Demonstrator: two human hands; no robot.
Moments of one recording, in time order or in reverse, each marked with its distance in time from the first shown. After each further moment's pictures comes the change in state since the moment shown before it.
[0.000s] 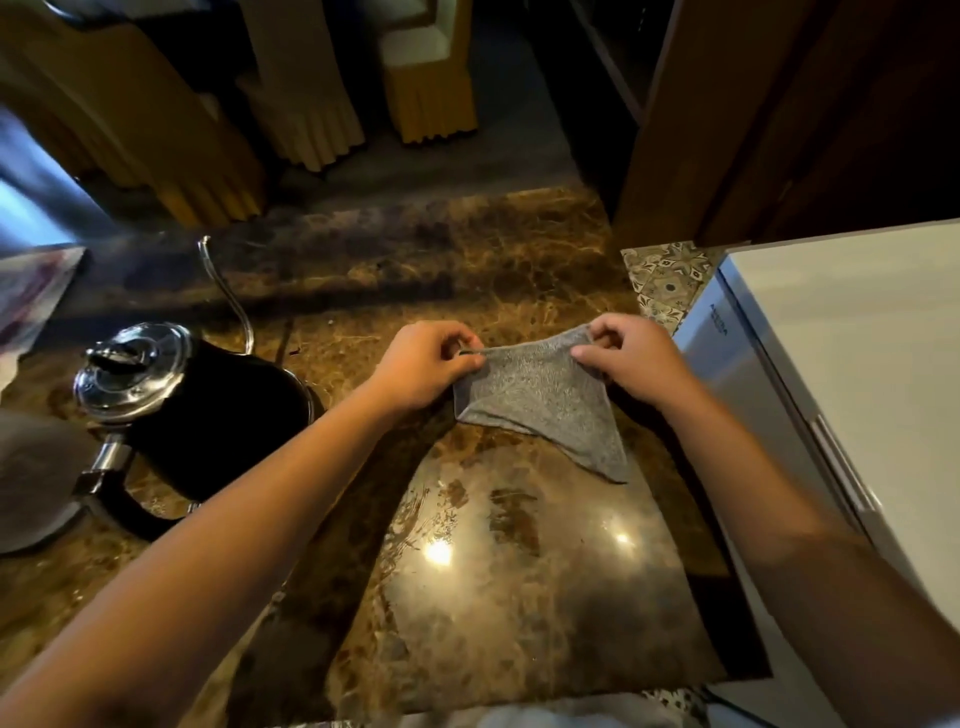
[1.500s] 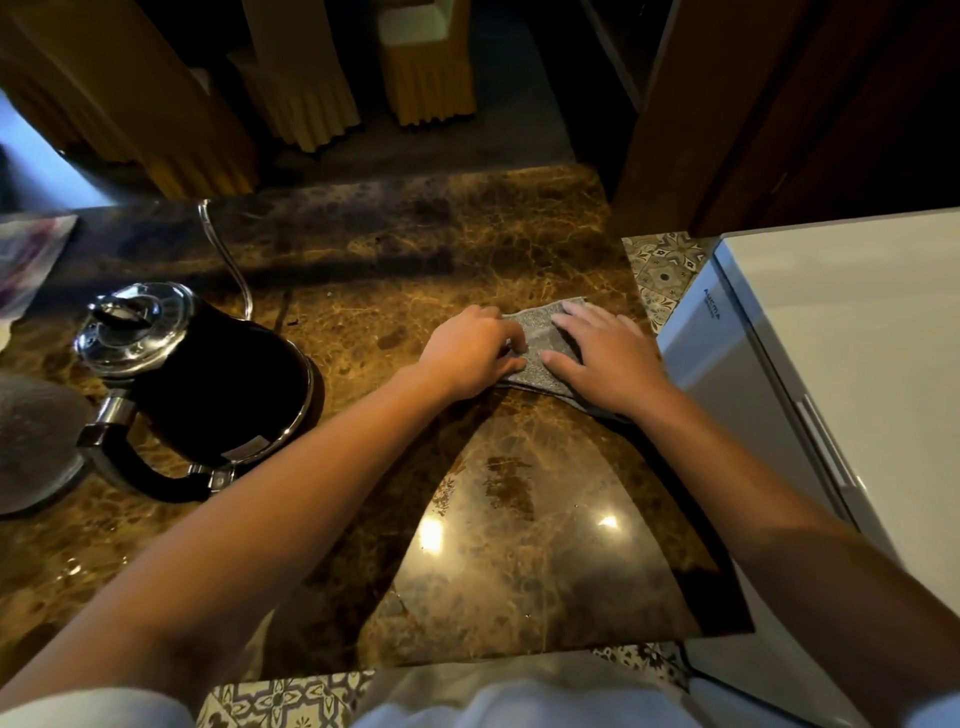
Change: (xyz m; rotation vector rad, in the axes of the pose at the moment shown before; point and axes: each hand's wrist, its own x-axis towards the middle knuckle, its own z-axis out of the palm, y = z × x) left_hand 0.008 0.022 0.042 0.420 -0.032 0.239; right_hand -0.017 0.000 0.032 -0.648 -0.074 -0.155
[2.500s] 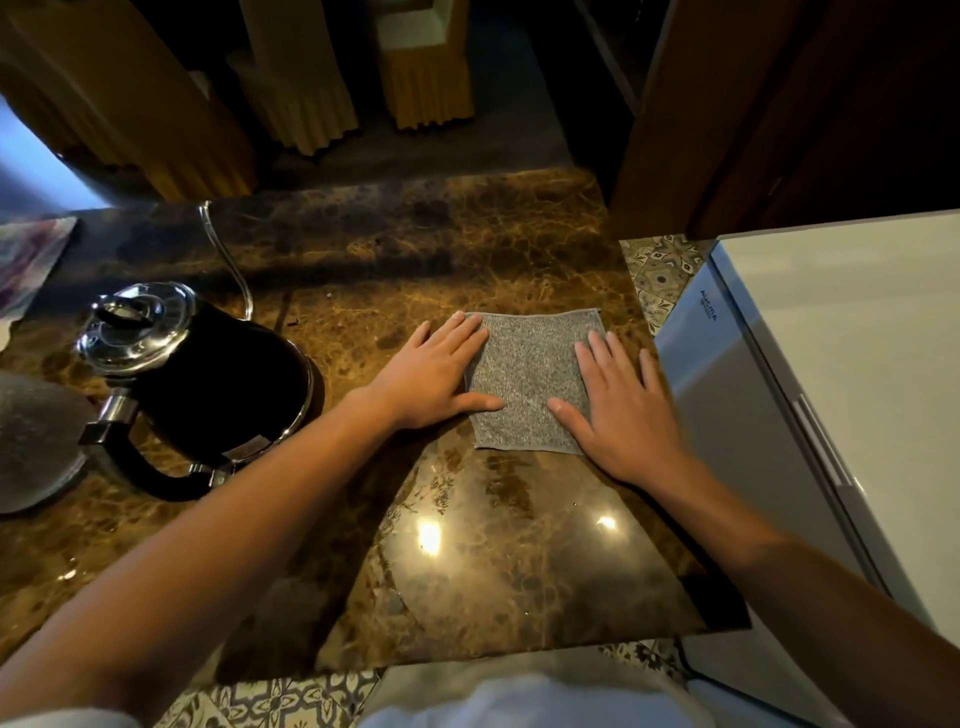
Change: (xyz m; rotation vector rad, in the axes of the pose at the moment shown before) left_hand -0.035 -0.042 0.014 0.139 -0.227 -0.001; right_hand -0.058 0.010 0.037 -0.207 0.041 0.030
